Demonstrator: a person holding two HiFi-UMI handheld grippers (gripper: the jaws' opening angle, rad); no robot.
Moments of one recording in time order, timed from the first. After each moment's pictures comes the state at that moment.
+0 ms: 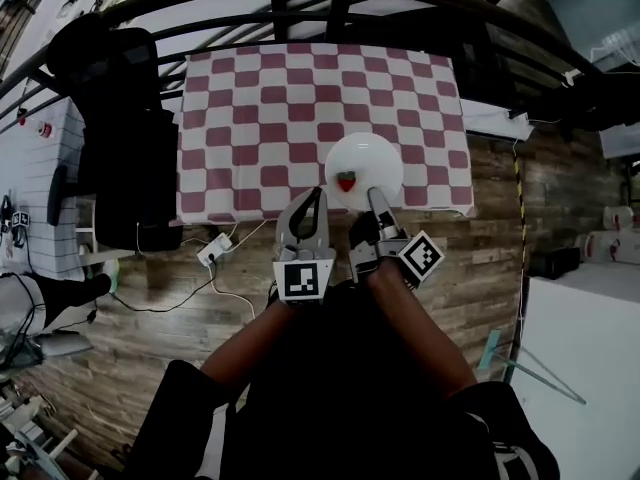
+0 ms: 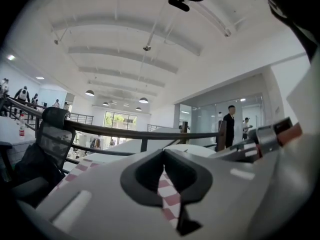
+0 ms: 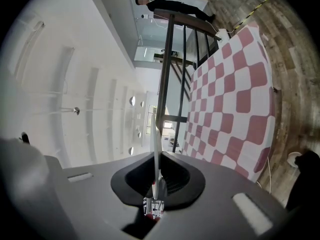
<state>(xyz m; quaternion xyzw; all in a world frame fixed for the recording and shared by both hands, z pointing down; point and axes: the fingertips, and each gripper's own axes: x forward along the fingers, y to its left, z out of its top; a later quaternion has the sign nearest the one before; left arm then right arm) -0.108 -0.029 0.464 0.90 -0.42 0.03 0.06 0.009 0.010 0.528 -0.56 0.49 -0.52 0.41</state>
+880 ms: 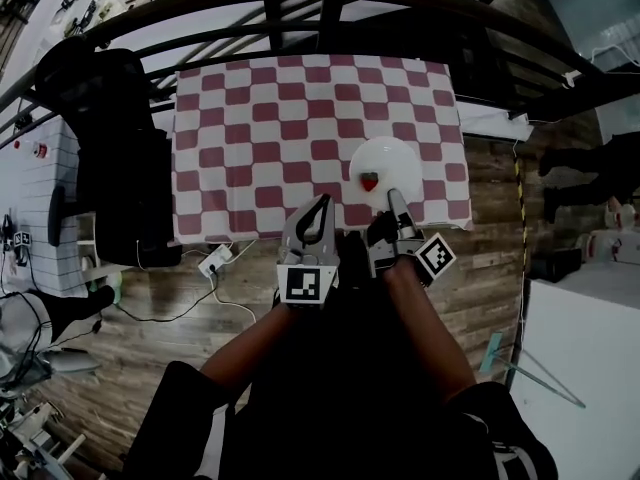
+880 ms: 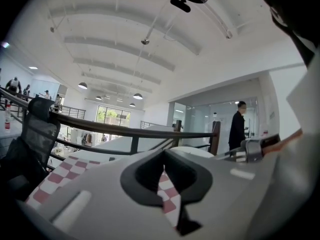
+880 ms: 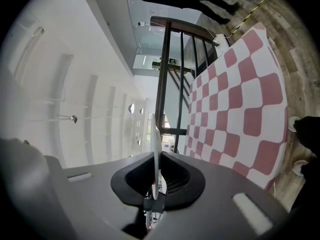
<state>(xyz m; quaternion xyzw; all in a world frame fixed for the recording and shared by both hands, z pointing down) -0.058 -0.065 0.469 0.92 -0.38 0.04 0.09 0.091 -0.020 0.549 -0.58 0.47 -0.51 0.44</state>
